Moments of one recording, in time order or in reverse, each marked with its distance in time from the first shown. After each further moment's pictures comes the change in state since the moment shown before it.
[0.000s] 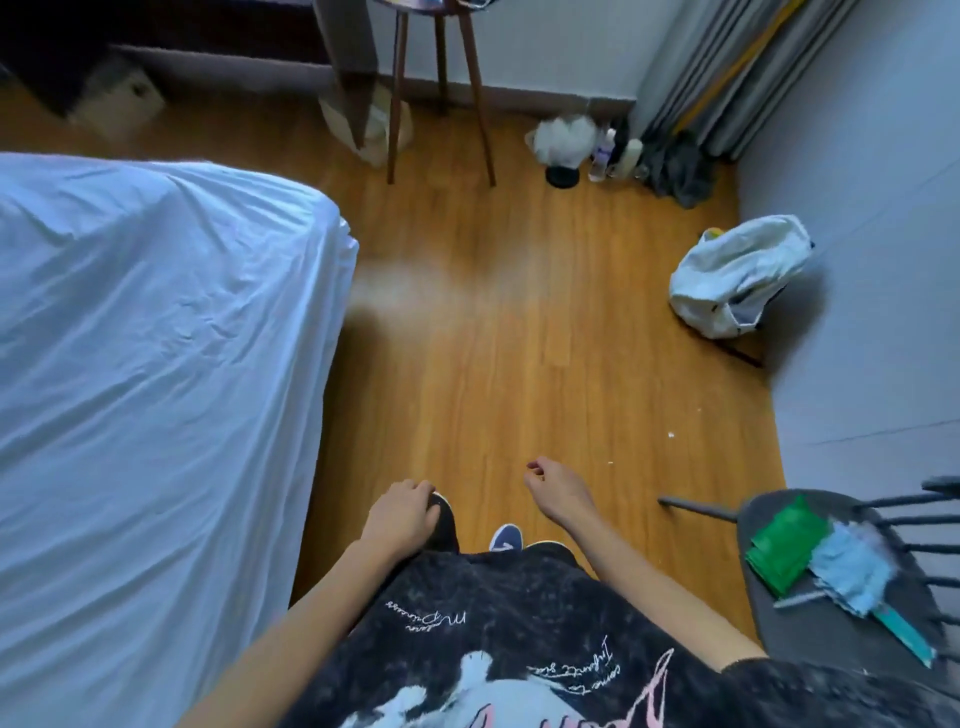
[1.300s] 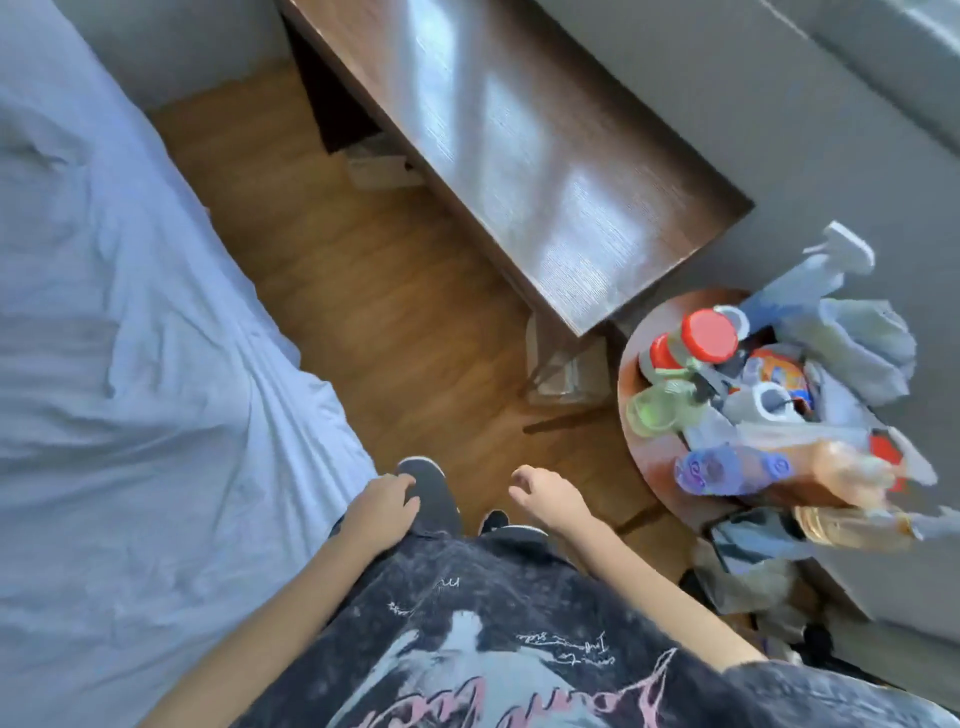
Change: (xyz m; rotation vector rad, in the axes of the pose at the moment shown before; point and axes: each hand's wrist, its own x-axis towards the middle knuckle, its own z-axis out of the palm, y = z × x) left_hand 0.633 -0.215 -0.643 -0.678 0.292 -0.636; right_hand 0.705 -0.767 -0.382 -0.883 -0.358 -0.620
